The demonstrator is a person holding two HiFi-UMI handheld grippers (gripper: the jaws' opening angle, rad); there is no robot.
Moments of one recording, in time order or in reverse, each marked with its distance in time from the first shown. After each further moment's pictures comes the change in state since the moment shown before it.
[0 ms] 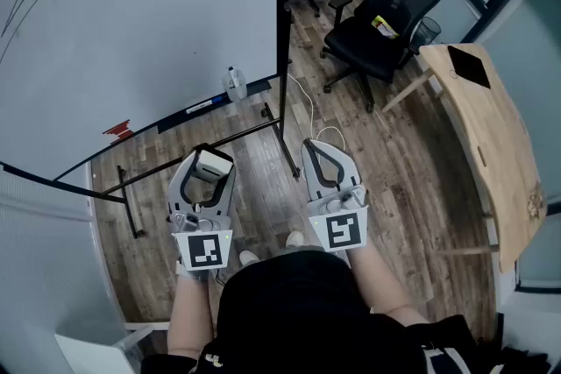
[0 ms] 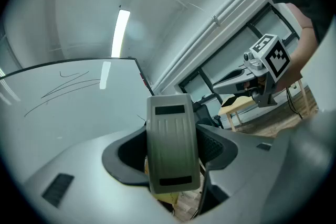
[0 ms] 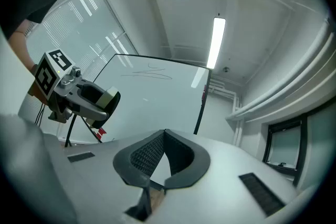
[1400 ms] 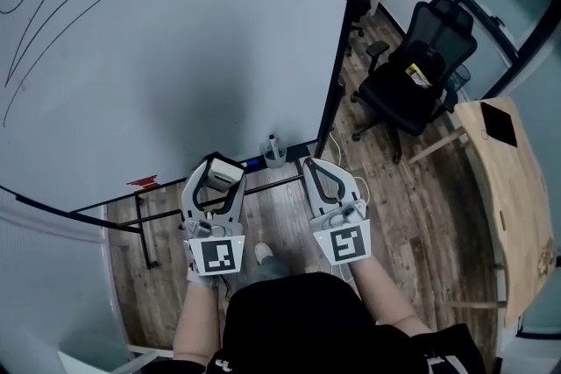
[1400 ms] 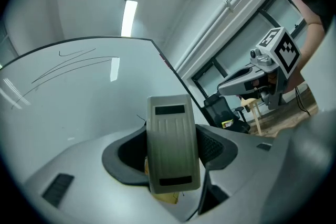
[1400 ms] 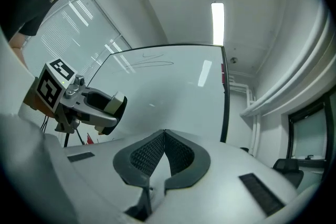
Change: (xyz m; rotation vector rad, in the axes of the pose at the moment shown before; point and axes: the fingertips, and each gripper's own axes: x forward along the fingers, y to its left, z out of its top) left arm 0.130 0.127 -0.057 0.012 0.034 0.140; right arm 0.193 -0.027 0.019 0.152 -0.200 0.072
